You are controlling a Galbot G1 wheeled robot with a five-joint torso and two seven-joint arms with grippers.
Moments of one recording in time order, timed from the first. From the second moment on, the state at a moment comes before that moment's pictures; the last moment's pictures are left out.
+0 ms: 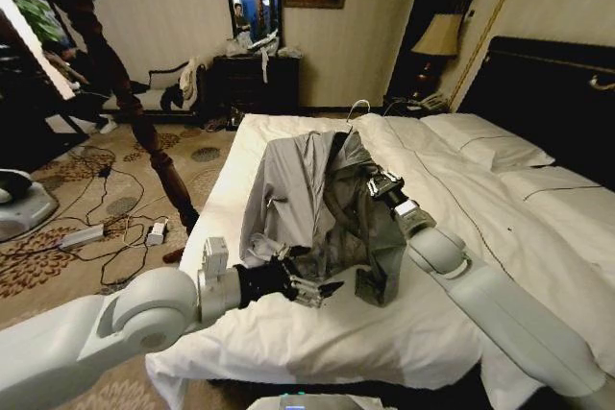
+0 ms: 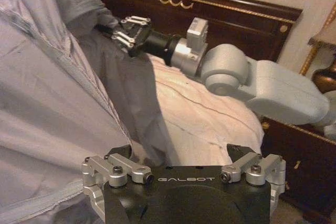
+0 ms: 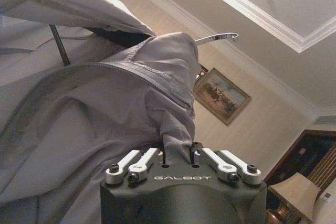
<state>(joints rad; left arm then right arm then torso) 0.57 -0.34 0.27 -2.51 -1.38 0.42 -0.07 -0.82 0.70 0.14 2.01 0.19 -0.30 0.21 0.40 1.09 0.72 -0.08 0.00</state>
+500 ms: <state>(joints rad) 0.64 -0.38 0.22 -2.47 -1.17 0.45 -0.17 -0.89 0.68 0.18 2.04 0.24 -0.28 0.22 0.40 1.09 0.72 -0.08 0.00</state>
